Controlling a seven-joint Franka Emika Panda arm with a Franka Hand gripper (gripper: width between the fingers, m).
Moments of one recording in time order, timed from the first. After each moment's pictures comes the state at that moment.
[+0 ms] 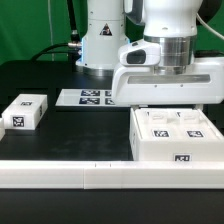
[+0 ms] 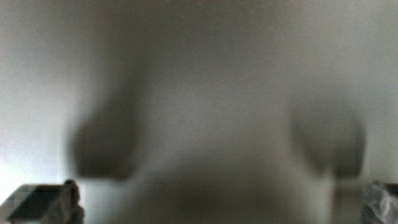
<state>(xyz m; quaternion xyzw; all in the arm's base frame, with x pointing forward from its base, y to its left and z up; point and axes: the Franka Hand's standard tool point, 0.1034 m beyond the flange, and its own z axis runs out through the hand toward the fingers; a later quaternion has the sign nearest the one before) 0.479 0.091 0.006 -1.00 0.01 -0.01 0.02</state>
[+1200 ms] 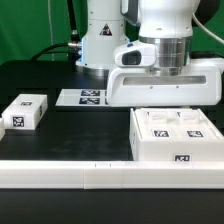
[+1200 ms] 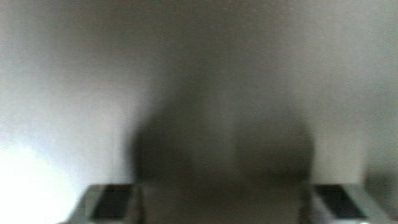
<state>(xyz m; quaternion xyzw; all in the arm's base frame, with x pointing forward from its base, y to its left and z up) 0.484 0.086 0.006 -1.00 0.01 -0.01 0.02</state>
